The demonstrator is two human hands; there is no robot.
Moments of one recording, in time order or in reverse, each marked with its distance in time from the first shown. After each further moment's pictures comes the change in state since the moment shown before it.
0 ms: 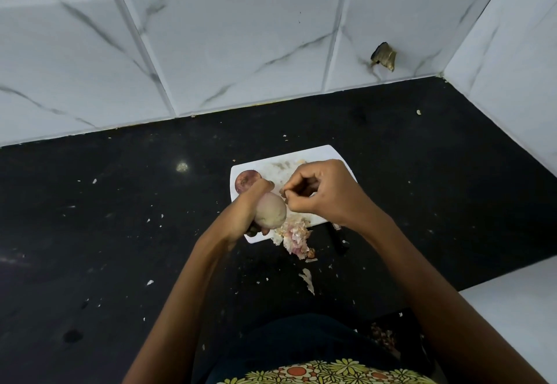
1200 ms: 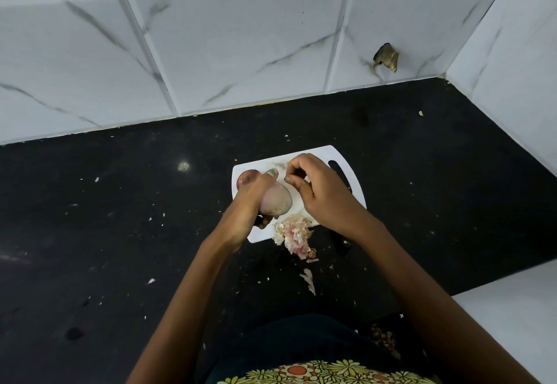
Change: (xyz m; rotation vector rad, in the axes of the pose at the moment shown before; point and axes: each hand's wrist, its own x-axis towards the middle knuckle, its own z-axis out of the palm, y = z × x) left_hand 0.000 -0.003 0.005 -0.176 0.057 0.186; right_hand 0.007 0.017 0.015 -0.228 0.100 -0.091
